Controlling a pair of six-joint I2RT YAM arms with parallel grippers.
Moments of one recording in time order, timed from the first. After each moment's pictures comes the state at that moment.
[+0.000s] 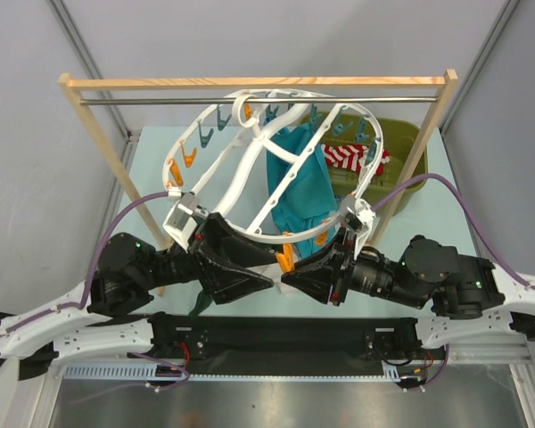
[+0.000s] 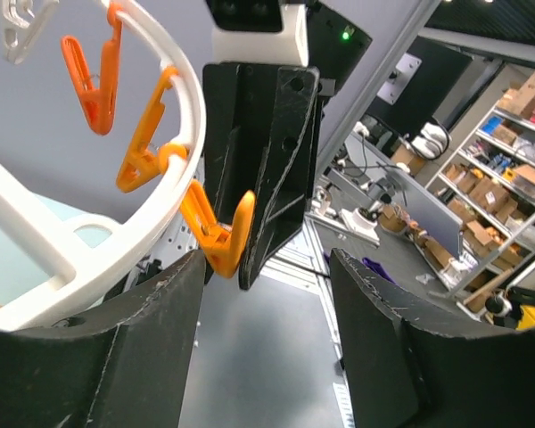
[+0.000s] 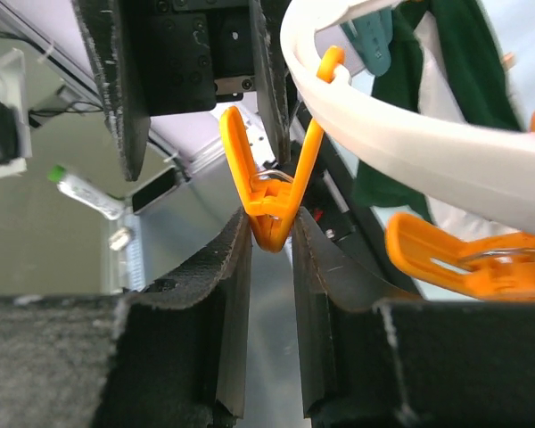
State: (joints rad) left arm -1.21 0.71 0.98 0.05 0.29 -0.65; right arm 1.58 0.89 1.31 -0.43 0.33 0.46
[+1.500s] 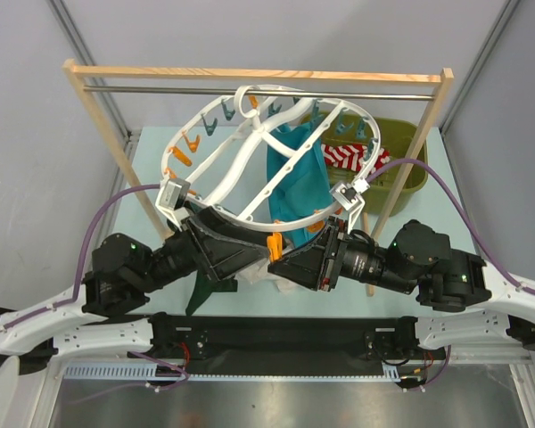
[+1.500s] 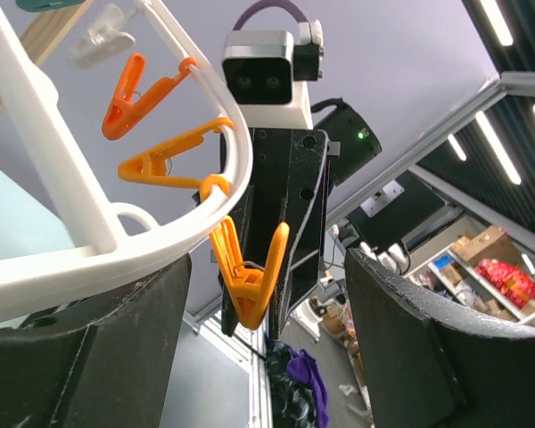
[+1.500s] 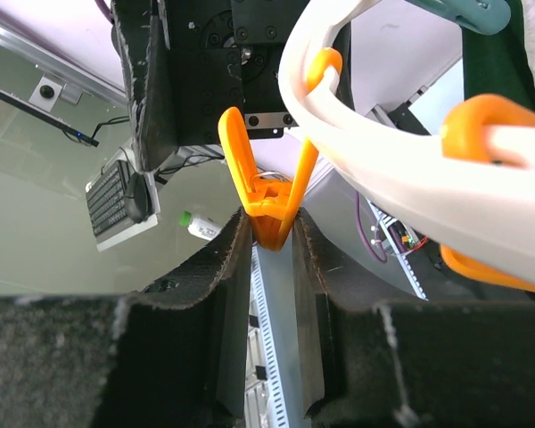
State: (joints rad) left arm -1.27 0.72 1.02 0.03 -0.03 -0.94; right arm 1.45 0.94 1.32 -0.32 0.16 0.83
